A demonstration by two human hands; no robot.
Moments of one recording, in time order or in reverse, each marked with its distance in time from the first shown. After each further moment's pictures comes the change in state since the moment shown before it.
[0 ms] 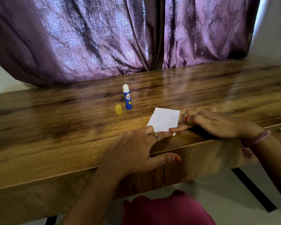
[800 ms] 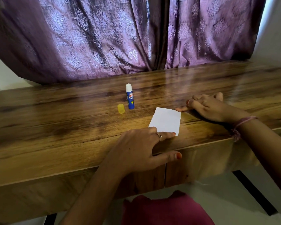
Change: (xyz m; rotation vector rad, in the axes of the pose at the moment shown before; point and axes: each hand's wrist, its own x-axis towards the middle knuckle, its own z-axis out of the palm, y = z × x) left_hand 0.003 -0.003 0.000 -0.065 -0.021 0.027; right_hand 0.045 0.050 -0.005 -0.178 0.276 0.166
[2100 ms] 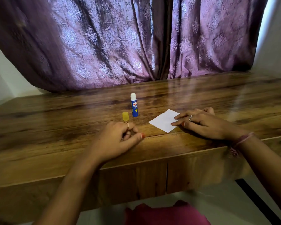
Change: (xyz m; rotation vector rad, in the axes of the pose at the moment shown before) left_hand -0.019 -0.054 -0.027 -0.325 0.230 -0.140; right_hand -0.020 -0.021 0.001 0.042 -0.125 -0.202
